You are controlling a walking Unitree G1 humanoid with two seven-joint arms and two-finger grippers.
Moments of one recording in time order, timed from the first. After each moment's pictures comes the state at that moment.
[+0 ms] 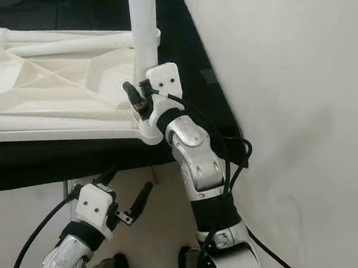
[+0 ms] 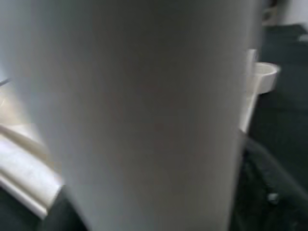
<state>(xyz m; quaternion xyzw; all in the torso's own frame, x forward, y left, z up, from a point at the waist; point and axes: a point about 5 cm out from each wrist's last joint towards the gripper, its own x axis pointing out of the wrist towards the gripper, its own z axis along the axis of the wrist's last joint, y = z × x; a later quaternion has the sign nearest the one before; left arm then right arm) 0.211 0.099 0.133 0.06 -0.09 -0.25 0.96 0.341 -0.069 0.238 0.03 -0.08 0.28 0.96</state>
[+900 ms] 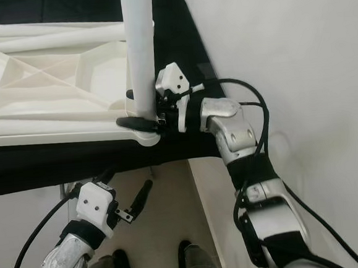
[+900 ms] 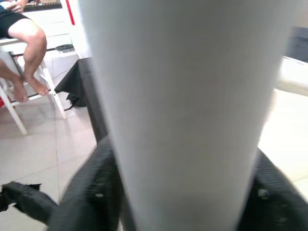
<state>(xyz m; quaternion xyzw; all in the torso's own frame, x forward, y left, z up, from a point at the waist) 0.211 0.096 0.134 0.06 -0.09 -0.26 0.96 0.354 -0.103 0.254 -0.09 -0.08 0.59 0.80</state>
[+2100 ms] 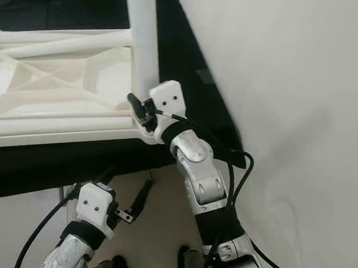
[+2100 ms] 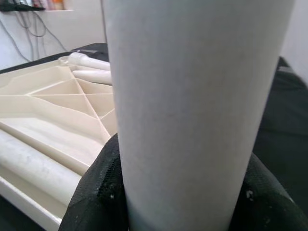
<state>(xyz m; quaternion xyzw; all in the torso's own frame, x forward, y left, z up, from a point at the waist) 0.212 0.096 0.134 0.05 -0.10 -0.25 0.96 0.327 -0.060 0.221 -0.04 -0.12 0.26 0.96</state>
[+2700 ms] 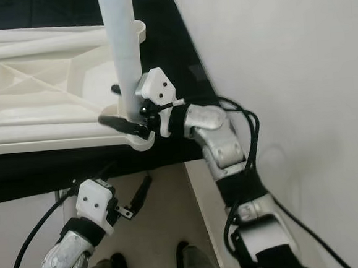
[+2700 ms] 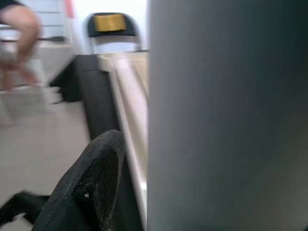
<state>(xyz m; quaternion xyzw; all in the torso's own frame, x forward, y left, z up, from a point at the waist) 0.215 0.096 0.136 0.06 -0.10 -0.25 0.96 0.337 -0.074 0.259 -0.14 -0.11 0.61 0.77</state>
